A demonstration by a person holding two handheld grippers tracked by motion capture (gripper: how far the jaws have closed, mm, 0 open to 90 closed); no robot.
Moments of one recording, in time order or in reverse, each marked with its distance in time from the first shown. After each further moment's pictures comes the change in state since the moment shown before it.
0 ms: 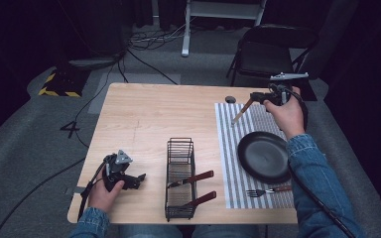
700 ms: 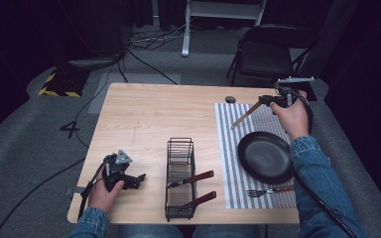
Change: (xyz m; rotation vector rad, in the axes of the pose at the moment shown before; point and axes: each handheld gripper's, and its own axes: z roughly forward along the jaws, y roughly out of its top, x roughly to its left) left arm 0.000 0.000 0.000 0.000 0.000 -0.001; right arm -0.026 -0.017 -0.001 0.033 -0.122 0.068
